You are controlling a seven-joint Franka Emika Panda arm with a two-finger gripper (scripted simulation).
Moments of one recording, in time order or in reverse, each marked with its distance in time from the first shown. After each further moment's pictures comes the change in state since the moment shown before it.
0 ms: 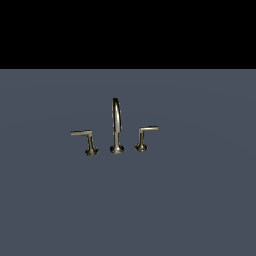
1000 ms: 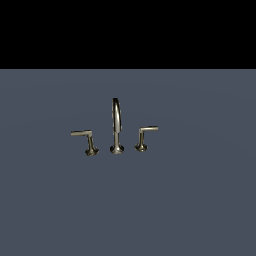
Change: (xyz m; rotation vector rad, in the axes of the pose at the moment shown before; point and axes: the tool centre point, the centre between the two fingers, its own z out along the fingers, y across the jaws) arm 0.010 -0.036 0.046 -0.003 0.004 0.155
